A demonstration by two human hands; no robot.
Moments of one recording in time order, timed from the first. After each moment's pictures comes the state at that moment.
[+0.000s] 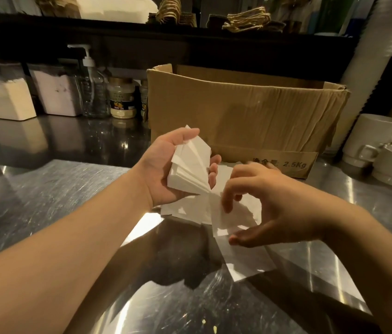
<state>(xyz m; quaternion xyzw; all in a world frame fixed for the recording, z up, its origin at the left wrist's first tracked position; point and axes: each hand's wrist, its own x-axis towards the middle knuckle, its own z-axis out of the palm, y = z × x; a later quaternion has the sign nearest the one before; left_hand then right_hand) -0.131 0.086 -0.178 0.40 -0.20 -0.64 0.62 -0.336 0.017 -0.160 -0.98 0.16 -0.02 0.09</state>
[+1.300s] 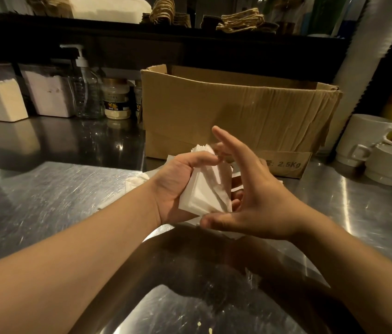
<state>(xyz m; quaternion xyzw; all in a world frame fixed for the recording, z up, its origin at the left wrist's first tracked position) -0.159 0.086 -0.191 0.35 -0.34 -0.66 0.57 -0.321 0.010 -0.188 -0.93 0.14 -0.24 0.24</state>
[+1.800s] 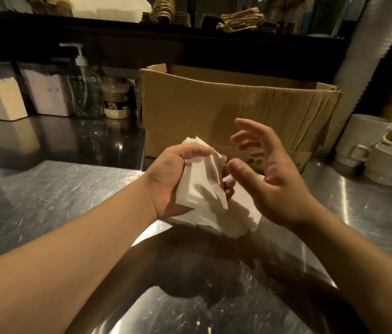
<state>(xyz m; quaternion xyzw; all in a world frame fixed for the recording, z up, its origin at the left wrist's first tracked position) -0.147 0.085 -0.189 0.37 -0.31 -0.66 0.58 -0.324 -0.001 -0.189 -0.86 0.16 -0.40 0.27</state>
